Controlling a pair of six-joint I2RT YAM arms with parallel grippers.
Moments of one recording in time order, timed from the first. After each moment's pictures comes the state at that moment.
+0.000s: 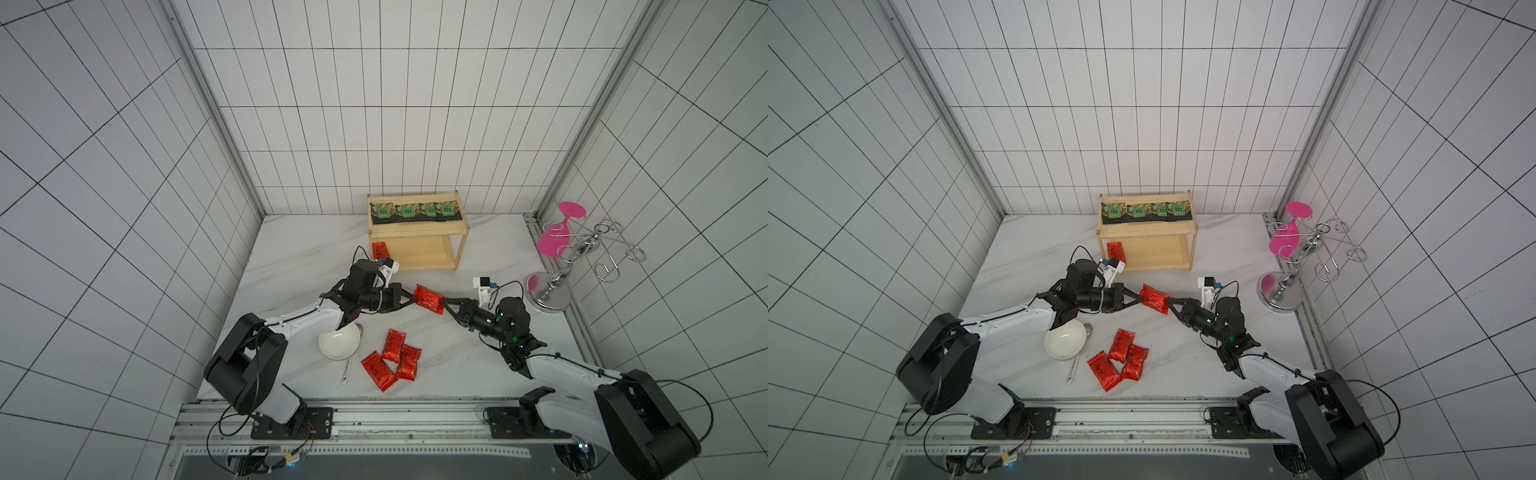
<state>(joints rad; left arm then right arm) -0.60 1.52 0.82 0.14 0.65 -0.82 0.51 1.14 0.24 0.72 -0.53 1.12</state>
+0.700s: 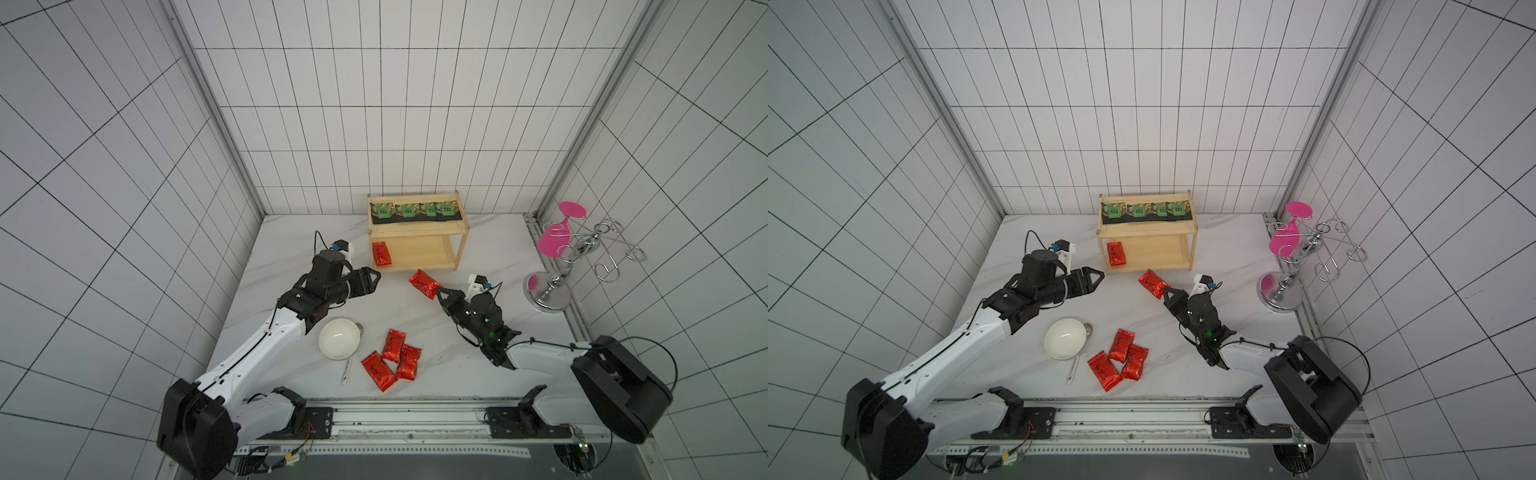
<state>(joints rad) -0.43 1.10 0.89 -0.37 0.17 -0.64 0.74 1.44 0.42 0.77 0.13 1.27</state>
